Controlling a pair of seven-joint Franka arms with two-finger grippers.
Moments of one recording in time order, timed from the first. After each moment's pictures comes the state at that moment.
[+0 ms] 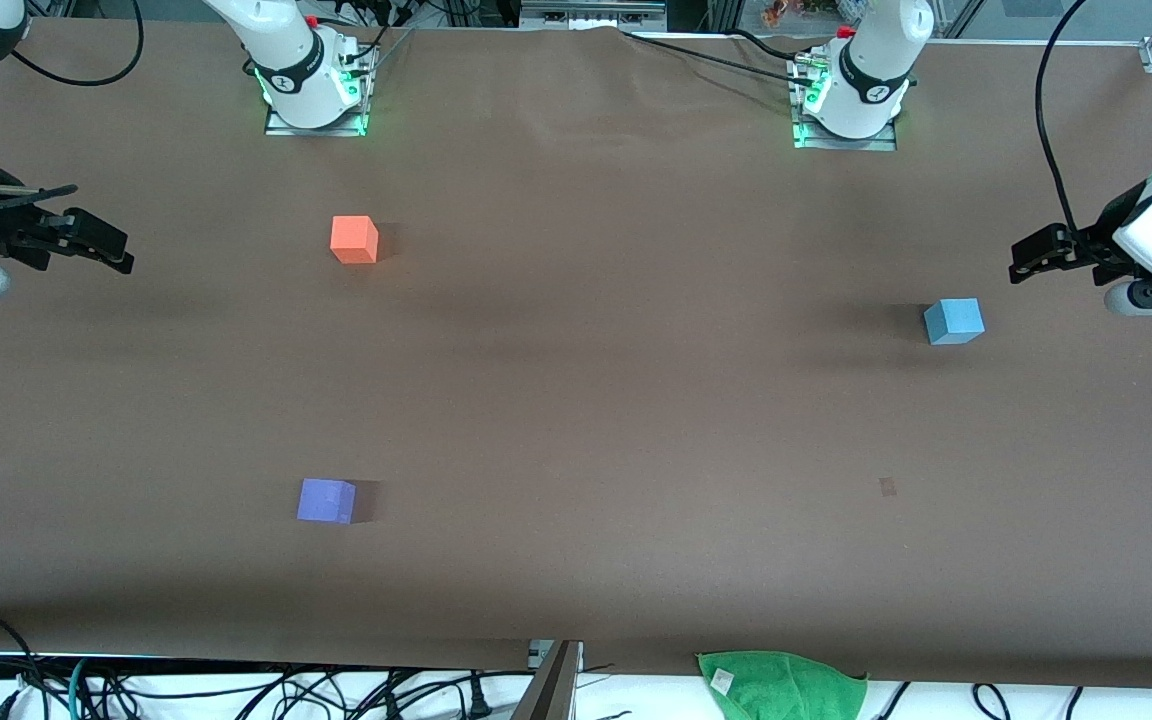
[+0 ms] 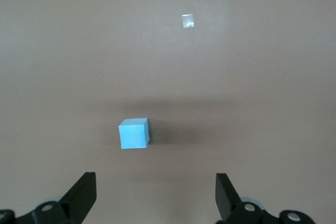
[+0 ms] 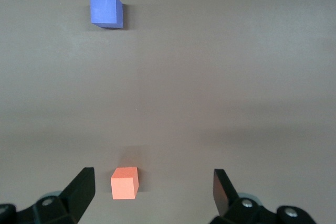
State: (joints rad) left arm 0.06 0.05 -0.03 -1.69 0.05 1.63 0.02; right arm -0.02 0.04 0.03 -1.62 0.00 1.63 0.04
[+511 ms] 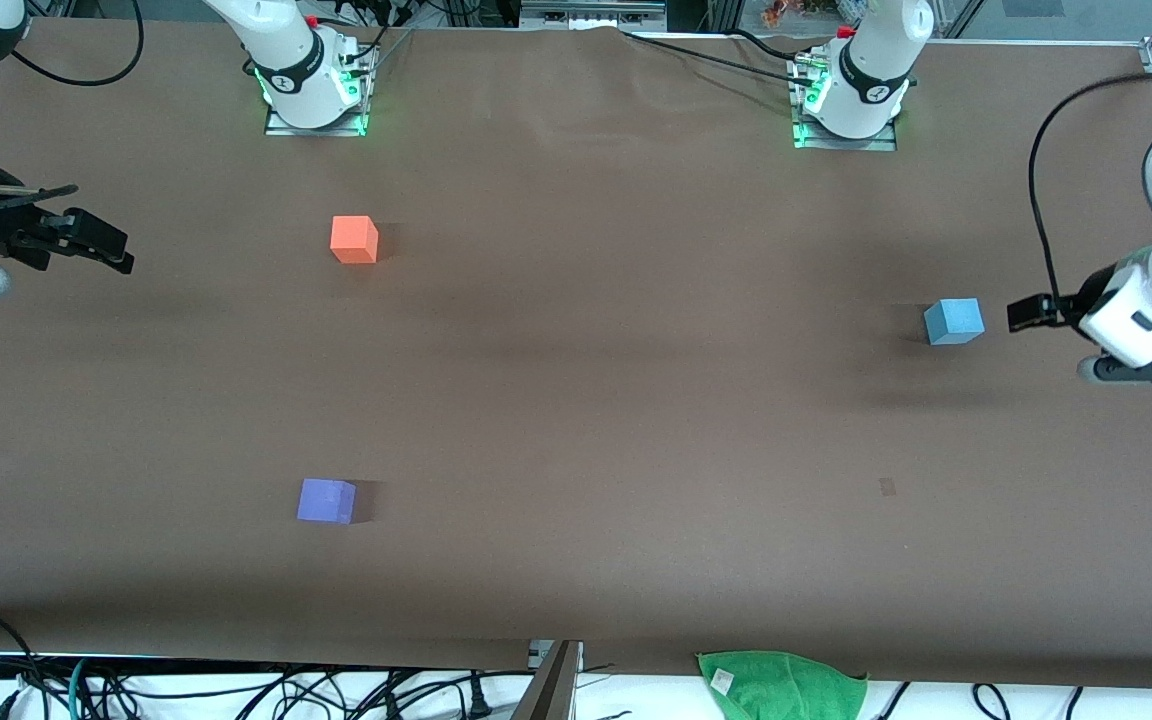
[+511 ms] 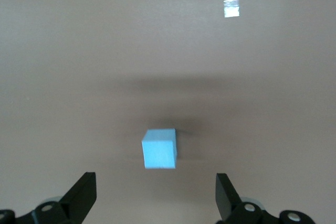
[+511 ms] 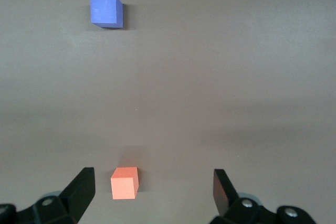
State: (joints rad) left arm 0.14 0.21 -0.03 -1.78 0.11 1.83 0.07; right arm -0.02 0.04 0.03 -1.62 0.00 1.63 0.04
